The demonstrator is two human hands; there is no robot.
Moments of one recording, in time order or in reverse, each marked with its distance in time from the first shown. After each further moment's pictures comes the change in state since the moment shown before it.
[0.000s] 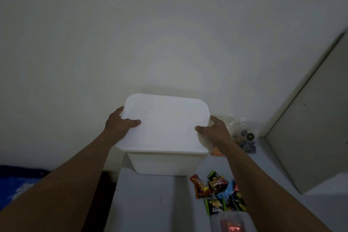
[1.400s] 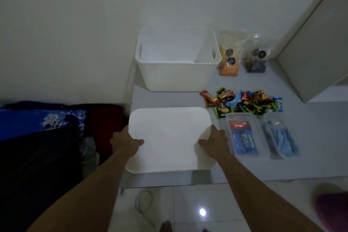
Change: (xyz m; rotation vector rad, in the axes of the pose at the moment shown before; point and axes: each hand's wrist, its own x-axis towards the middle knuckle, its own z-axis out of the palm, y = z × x) left_hand -0.202 -0.272 0.036 0.461 -0.079 -0.347; right_hand -0.211 0.238 0.100 -0.490 -0.130 0.295
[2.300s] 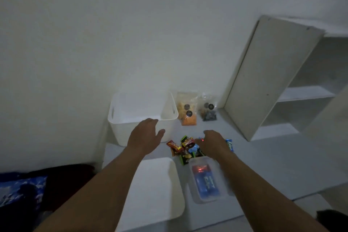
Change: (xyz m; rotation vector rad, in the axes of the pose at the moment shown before) left_hand -0.092 0.235 -0.051 0.257 0.151 0.929; right_hand -0.042 -0.047 -0.200 -0.220 0.248 -0.199
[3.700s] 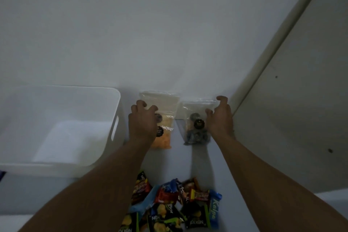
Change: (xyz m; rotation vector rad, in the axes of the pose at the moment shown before) left_hand 0.322 0.083 0.247 0.176 0.167 -0.328; right_hand 0.424 0.165 -0.008 0.404 0.300 -0.005
